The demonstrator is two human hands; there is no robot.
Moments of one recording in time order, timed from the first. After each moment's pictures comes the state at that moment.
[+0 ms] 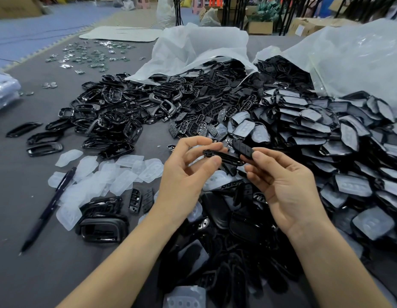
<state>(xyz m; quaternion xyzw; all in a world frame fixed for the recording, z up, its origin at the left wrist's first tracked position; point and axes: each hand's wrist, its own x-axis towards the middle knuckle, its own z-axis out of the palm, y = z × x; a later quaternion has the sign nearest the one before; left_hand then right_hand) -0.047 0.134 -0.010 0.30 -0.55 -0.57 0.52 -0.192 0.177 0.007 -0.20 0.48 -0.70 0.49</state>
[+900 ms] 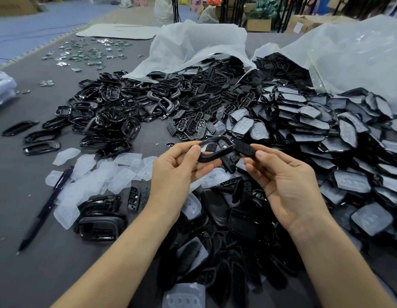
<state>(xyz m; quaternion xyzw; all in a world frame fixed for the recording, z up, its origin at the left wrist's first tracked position) -0.045 0.129 -0.006 0.37 -0.41 -0.64 0.53 -0.196 0.175 0.006 -0.17 0.46 -0.71 0.50</state>
